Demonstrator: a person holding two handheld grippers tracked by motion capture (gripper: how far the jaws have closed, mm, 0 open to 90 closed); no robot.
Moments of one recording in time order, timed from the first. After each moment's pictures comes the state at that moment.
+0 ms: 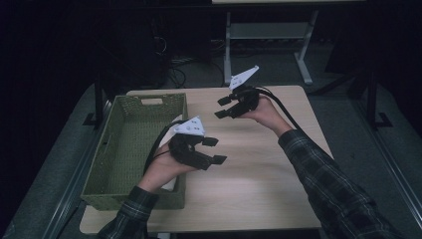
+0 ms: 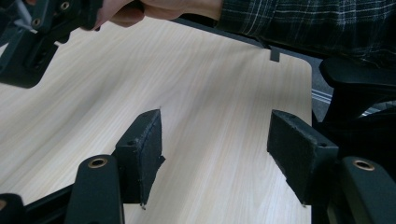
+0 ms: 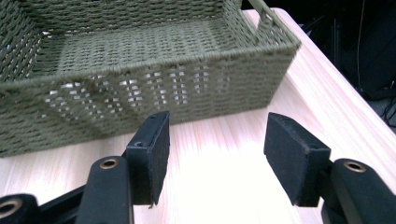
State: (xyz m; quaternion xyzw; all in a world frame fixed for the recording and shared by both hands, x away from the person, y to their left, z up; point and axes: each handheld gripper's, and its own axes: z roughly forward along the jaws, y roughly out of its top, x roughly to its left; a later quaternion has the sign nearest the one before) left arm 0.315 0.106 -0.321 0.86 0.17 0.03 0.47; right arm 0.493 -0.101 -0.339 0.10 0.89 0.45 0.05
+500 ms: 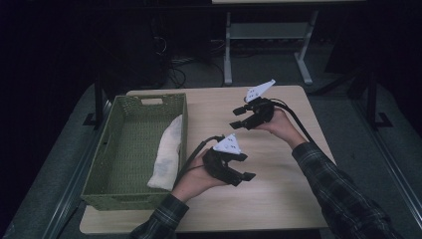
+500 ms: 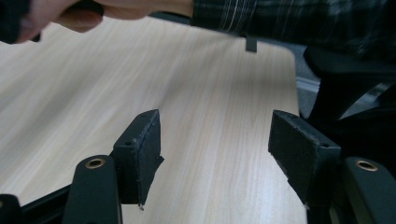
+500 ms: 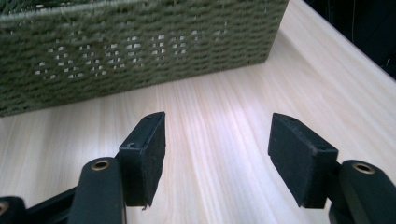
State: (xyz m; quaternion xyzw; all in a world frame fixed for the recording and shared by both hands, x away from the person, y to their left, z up) left arm 0.302 0.034 -0.368 0.88 0.13 0.01 0.45; right arm 0.477 -0.145 -0.375 0.13 0.89 0.44 0.04
